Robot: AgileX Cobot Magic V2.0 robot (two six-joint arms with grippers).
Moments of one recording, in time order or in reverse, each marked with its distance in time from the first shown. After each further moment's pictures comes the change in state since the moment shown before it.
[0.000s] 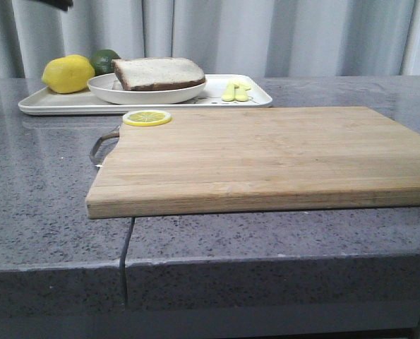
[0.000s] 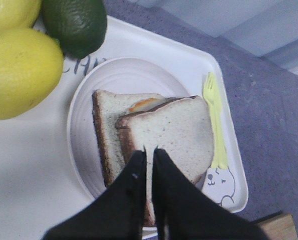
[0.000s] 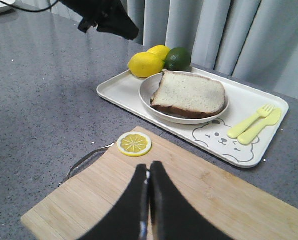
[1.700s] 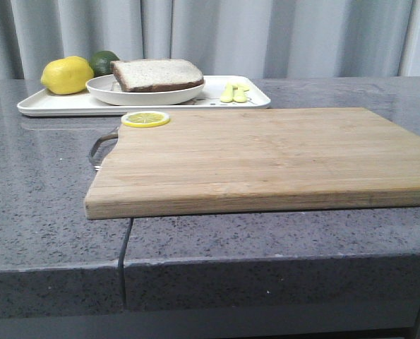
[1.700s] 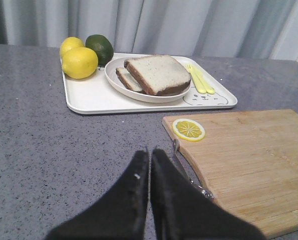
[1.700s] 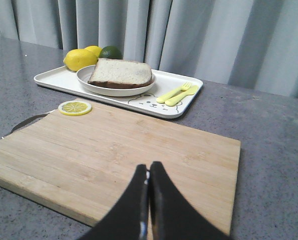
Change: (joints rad) left arm 0.000 -1.644 1.445 0.073 -0.350 0.345; right arm -0.182 -0.635 0.534 0.001 -0.078 0.000
